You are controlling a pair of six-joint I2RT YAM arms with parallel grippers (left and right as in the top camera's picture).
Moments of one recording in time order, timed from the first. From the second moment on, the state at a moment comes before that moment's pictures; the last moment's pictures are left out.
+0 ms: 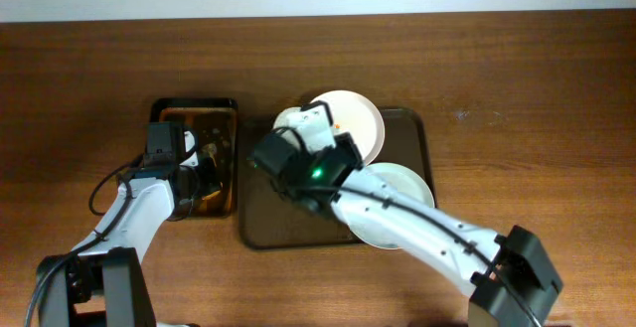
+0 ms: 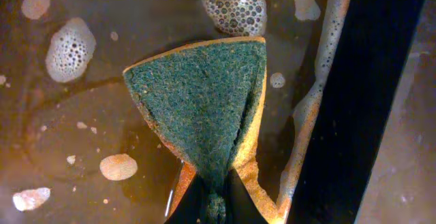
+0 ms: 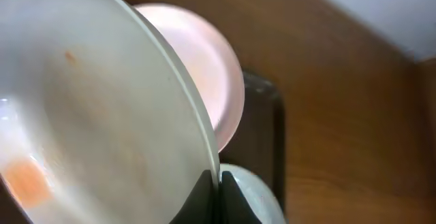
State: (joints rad) left arm 0.07 1.60 0.83 -0.42 0.10 -0.22; right arm 0.89 1.81 1.51 -0.96 0.77 0.48
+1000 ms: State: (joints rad) left arm 0.01 1.60 0.96 -0.46 0.10 -0.02; right arm -0.46 1.76 1.24 -0.89 -0.17 0.39
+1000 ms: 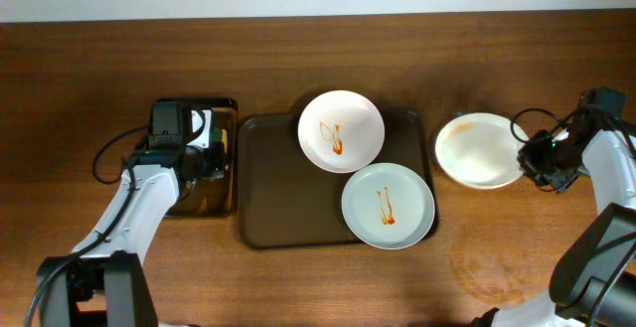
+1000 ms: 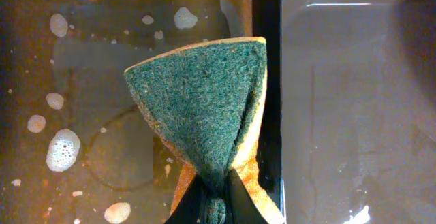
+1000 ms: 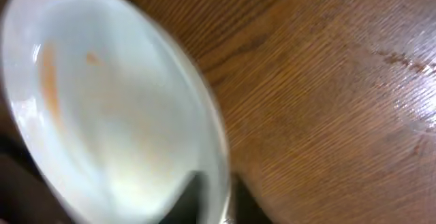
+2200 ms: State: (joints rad) left arm -0.20 1.60 1.12 -0.59 0.11 -0.03; right arm 0.28 2.02 1.33 -0.54 -0.36 0.27
